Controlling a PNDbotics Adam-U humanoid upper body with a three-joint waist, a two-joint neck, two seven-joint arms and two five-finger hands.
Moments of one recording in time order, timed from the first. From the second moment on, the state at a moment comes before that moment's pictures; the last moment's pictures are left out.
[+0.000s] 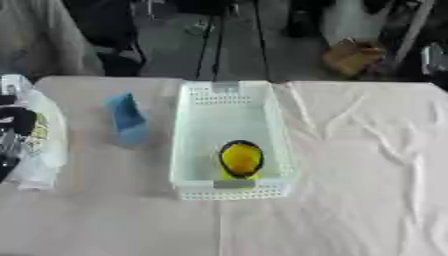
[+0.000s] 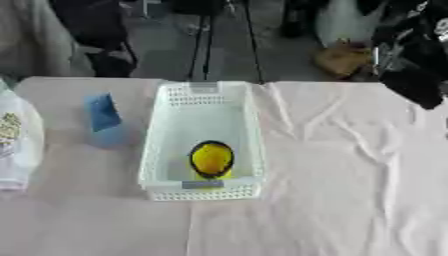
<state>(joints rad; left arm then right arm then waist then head) -0.07 0.29 0.19 -1.92 0.01 -0.09 0.14 -0.48 -0.56 -0.01 -1.76 0.44 -0.02 -0.04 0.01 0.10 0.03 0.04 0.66</state>
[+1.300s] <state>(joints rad) -0.12 0.35 0.24 -1.90 -0.16 0.03 0.26 -0.48 -0.56 -0.01 -1.76 0.44 -0.02 -0.03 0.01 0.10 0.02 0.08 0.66</state>
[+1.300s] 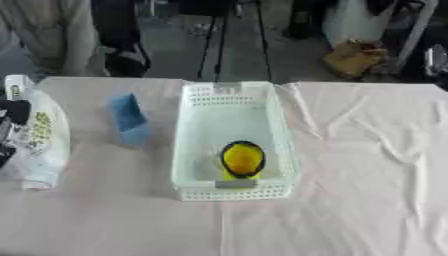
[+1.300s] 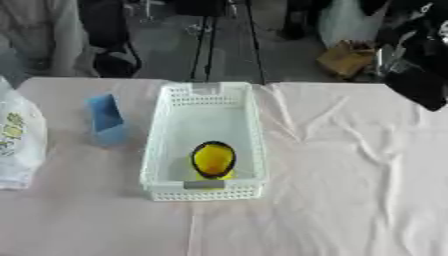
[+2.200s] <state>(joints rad) -0.32 0.43 0.32 -1.55 -0.57 0.40 0.29 -0.48 -0.56 0.00 -1.75 0.44 -0.03 -0.03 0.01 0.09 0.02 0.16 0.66</state>
